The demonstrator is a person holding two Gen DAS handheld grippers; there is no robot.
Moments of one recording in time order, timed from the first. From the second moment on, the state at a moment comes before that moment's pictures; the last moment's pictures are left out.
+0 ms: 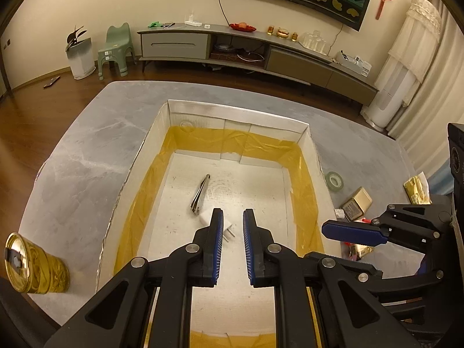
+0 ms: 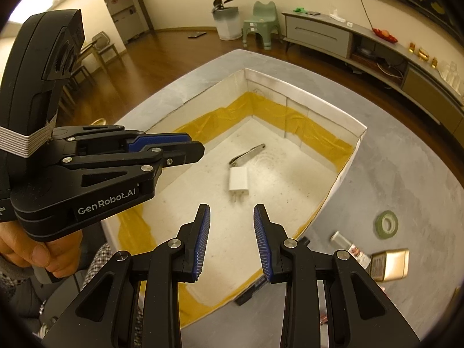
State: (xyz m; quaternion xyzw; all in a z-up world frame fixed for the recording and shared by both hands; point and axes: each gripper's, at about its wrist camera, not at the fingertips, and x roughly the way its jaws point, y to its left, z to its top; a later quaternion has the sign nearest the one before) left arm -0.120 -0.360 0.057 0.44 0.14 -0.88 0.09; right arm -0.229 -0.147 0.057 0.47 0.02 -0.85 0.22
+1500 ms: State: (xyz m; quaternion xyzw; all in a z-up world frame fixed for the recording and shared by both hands) left arm -0.022 -0.267 0.060 0.45 0.12 -0.88 0.08; right arm -0.098 -0.097 0.054 0.43 -0.07 -0.85 0.29
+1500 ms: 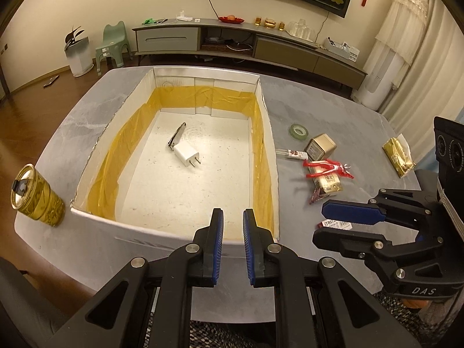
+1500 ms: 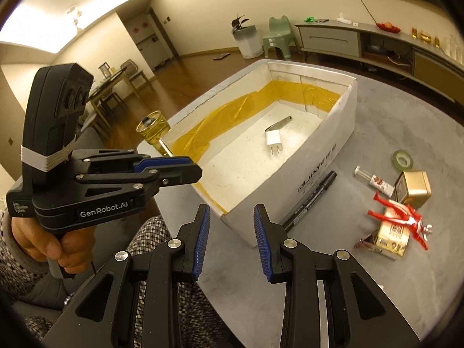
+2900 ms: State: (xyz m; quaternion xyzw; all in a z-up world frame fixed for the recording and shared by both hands) left arm -0.035 -0.163 0.019 0.48 0.10 -0.87 0.07; right arm -0.053 0.003 0.032 0.41 -0.12 -0.87 0.25
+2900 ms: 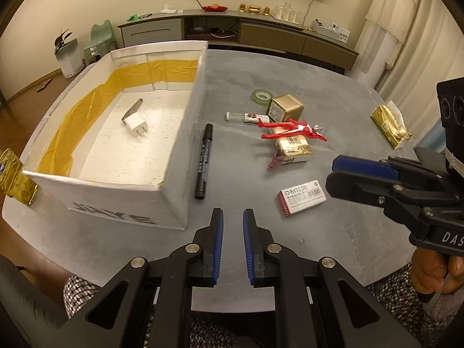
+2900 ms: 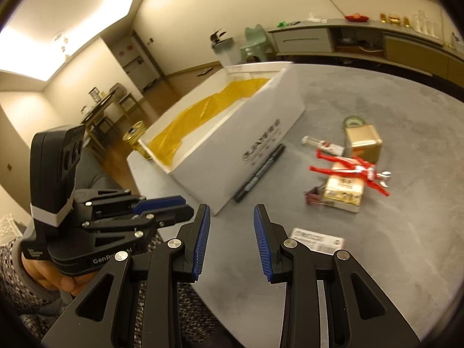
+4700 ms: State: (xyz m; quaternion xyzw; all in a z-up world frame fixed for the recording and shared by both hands) left arm -0.137 -0.068 -0.082 0.46 -0.04 -0.88 -0.09; right arm -0.164 0.069 -0.061 0.46 0.02 -0.87 0.16
